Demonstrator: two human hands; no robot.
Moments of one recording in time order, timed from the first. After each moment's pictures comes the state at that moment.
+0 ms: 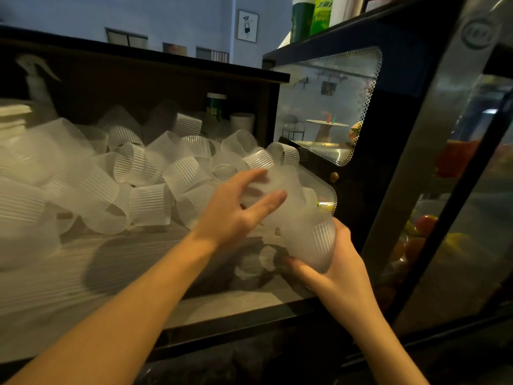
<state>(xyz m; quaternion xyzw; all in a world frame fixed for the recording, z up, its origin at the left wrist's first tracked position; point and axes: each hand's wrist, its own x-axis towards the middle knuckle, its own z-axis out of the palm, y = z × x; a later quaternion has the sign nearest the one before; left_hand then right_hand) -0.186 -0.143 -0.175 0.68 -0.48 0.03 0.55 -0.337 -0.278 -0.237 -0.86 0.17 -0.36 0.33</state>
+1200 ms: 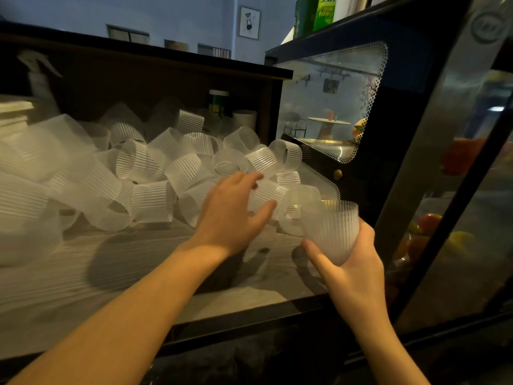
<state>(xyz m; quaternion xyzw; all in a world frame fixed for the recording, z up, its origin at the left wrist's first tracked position) -0.177 -0.150 -0.188 0.76 -0.46 0.23 0.39 -0.337 -0.278 -0.239 -0.79 0.21 -0.46 0.34</state>
